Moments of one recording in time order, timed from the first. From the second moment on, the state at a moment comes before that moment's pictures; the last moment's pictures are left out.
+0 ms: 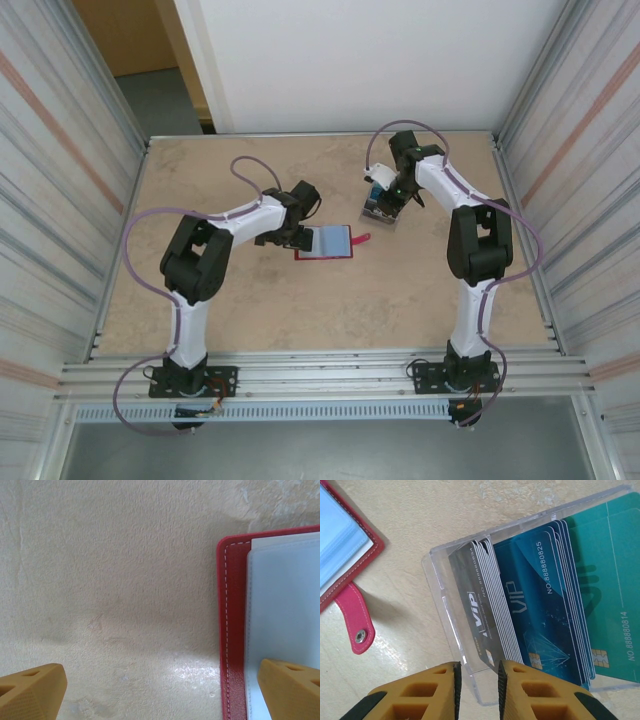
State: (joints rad) left arm -0.60 2.03 1.47 -0.86 -0.26 -0.48; right arm 0.25 2.05 1.72 -0.96 -0.12 -0.61
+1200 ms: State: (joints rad) left arm -0.53 1.82 1.33 -0.86 -0.28 -0.47; right arm 0.28 1.45 1.28 -0.78 0.16 -0.02
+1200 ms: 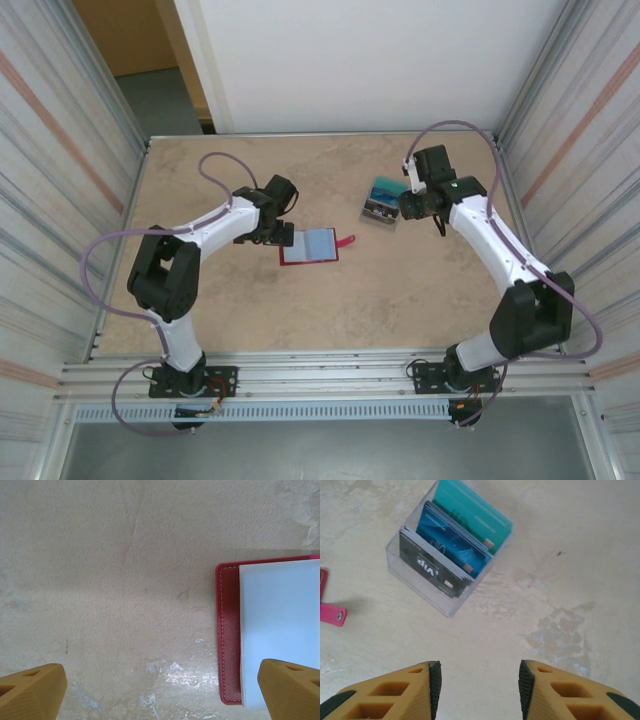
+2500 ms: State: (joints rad) left arm -0.11 1.00 0.28 0.39 -0.36 -0.05; right arm 0.00 0.97 0.26 0.30 0.19 0.15
